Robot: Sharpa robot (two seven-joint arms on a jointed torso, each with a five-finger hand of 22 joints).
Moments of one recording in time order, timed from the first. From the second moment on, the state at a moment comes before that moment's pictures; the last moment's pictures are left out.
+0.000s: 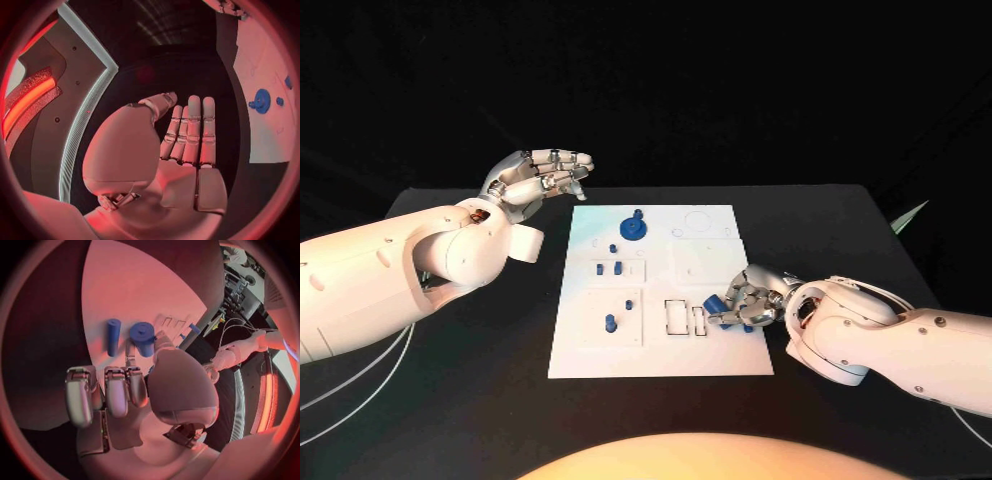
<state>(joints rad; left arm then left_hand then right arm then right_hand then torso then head) 1.20 -0.88 -0.02 1.48 -0.06 -0.18 0.41 1.44 -0.19 0.54 0.03 0.22 0.82 0.21 0.33 0.31 0.75 0.17 0.50 0.12 0.91 0.09 0.99 0.41 0.17 0.75 0.19 0.88 0.81 1.08 -0.98 -0.17 1.79 -1.29 -0.37 -0.52 1.22 -0.10 -0.06 0.29 0.17 0.89 0.10 0.48 0.54 1.46 0.02 1.52 1.31 1.47 -0.05 1.55 1.31 0.01 1.47 0.05 1.53 1.31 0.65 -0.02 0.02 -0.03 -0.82</state>
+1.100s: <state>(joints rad) 1.20 -0.87 -0.02 1.47 -0.06 -0.17 0.40 1.44 -0.19 0.54 0.03 0.22 0.82 0.21 0.33 0.31 0.75 0.17 0.50 0.12 0.91 0.09 0.99 0.41 0.17 0.75 0.19 0.88 0.81 1.14 -1.01 -0.17 1.88 -1.19 -0.46 -0.53 1.28 -0.04 -0.01 0.29 0.28 0.94 0.09 0.45 0.52 1.47 0.00 1.56 1.31 1.47 -0.06 1.55 1.31 0.01 1.47 0.04 1.57 1.31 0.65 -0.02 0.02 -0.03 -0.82</state>
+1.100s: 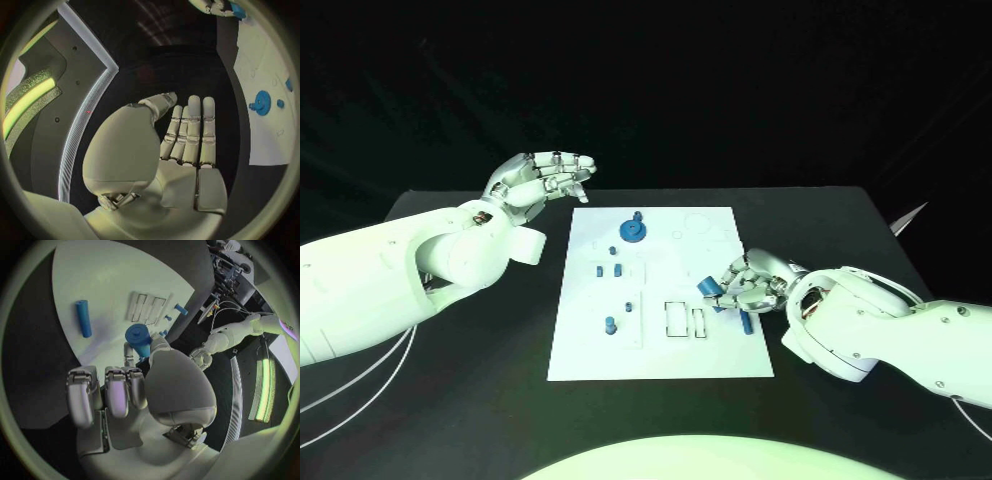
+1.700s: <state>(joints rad) 1.20 -0.87 -0.02 1.48 -0.06 -0.17 0.40 1.44 -0.19 0.54 0.03 0.22 0.82 0.21 0.33 0.31 0.75 0.17 0.50 0.12 0.91 0.09 0.99 0.41 0.17 0.75 0.19 0.88 0.81 1.13 -0.93 -0.17 1.85 -1.11 -0.41 -0.53 1.18 0.00 -0.01 0.29 0.27 0.96 0.11 0.45 0.52 1.47 -0.01 1.56 1.31 1.46 -0.07 1.56 1.31 0.01 1.47 0.03 1.57 1.31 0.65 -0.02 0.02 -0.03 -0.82</state>
